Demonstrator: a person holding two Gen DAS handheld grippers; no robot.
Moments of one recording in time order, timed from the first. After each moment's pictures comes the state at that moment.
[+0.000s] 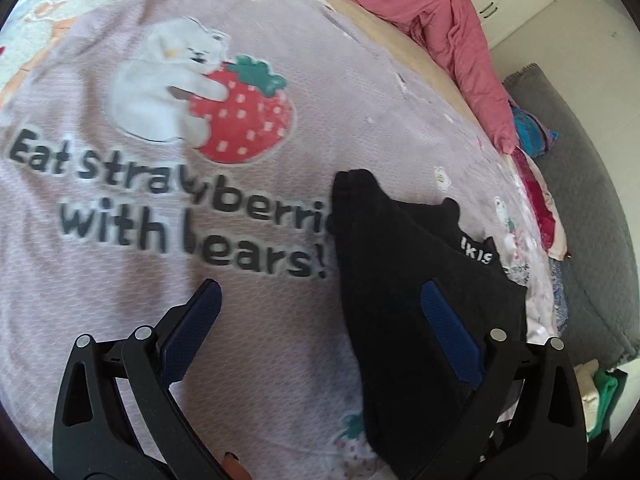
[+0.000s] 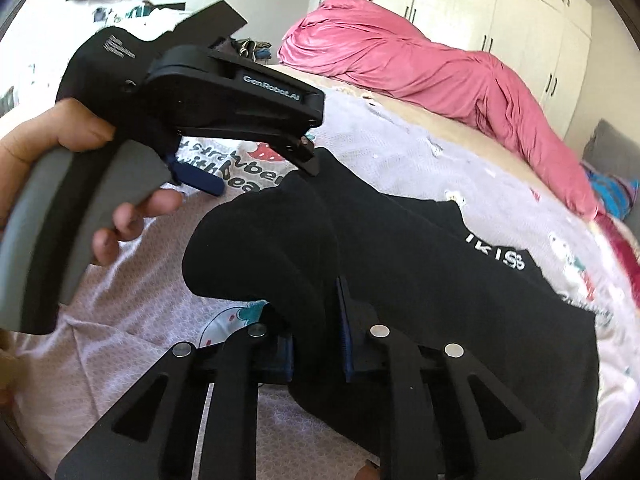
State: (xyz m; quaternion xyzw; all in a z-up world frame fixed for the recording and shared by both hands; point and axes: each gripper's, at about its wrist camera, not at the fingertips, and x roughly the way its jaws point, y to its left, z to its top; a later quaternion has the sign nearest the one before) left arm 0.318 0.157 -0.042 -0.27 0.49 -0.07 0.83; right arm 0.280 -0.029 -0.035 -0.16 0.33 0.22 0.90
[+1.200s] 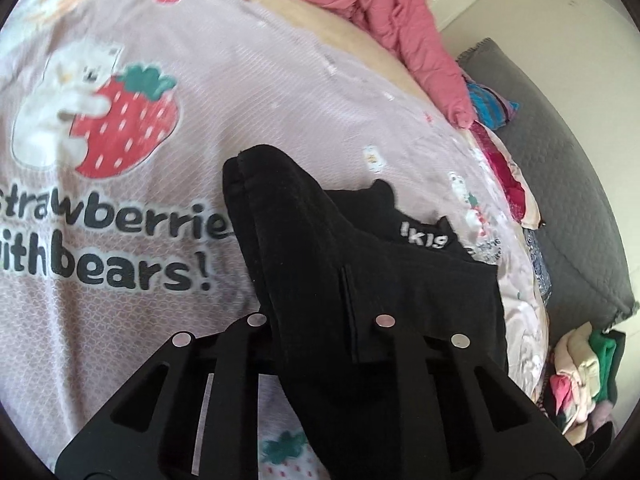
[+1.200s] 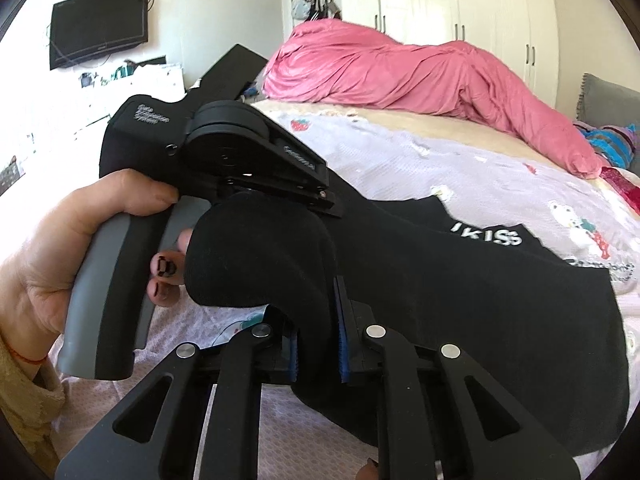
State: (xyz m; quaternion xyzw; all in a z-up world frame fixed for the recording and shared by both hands) left arm 0.331 0.097 -0.029 -0.23 0.47 -0.15 0.84; right arm 0.273 -0.076 -0.017 -0.05 0.31 0.25 0.92
